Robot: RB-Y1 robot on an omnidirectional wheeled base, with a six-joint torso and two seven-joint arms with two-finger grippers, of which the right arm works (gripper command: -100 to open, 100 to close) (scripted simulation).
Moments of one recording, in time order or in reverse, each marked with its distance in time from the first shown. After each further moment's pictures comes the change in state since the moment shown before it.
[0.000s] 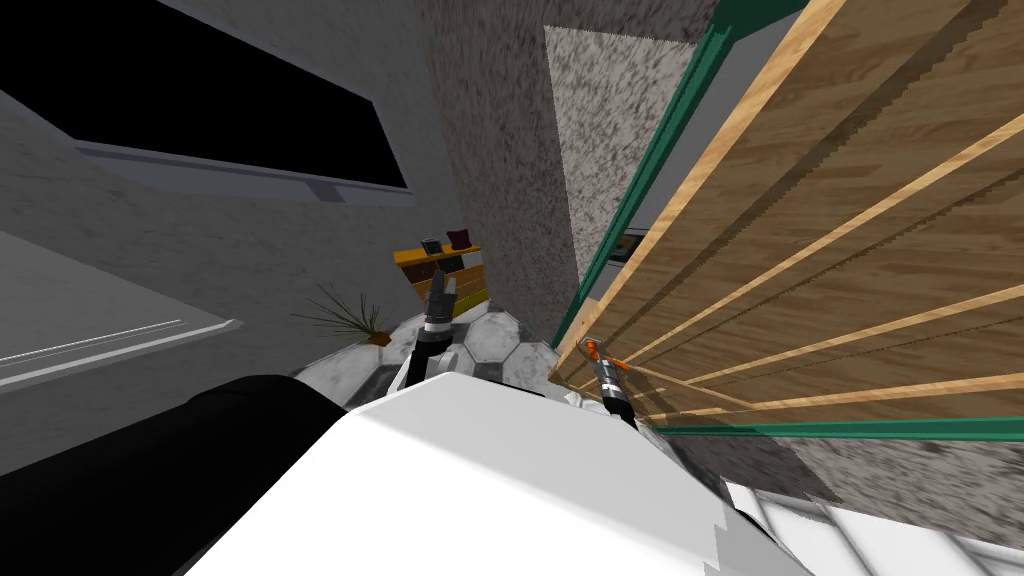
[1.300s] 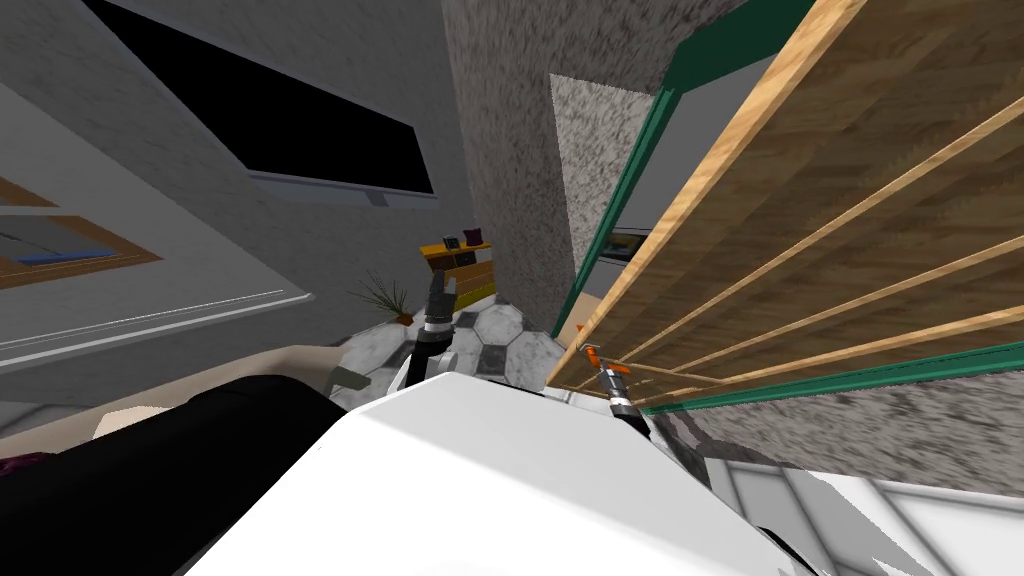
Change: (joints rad) arm 0.045 -0.079 0.093 0.053 0.073 -0.147 -0.123
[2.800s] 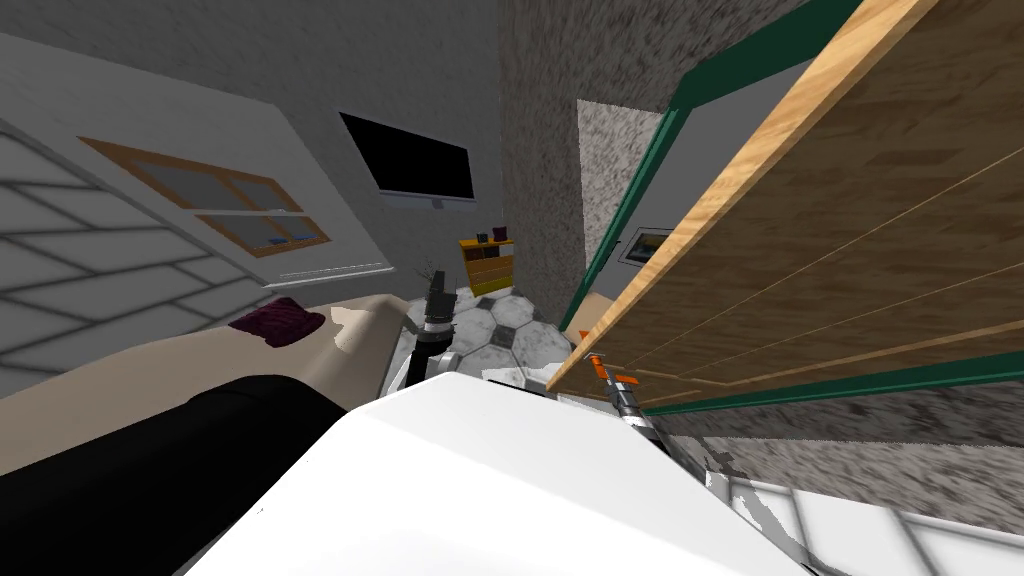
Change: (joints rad) arm 0.064 -0.047 0.035 0.036 0.015 -0.134 -0.053
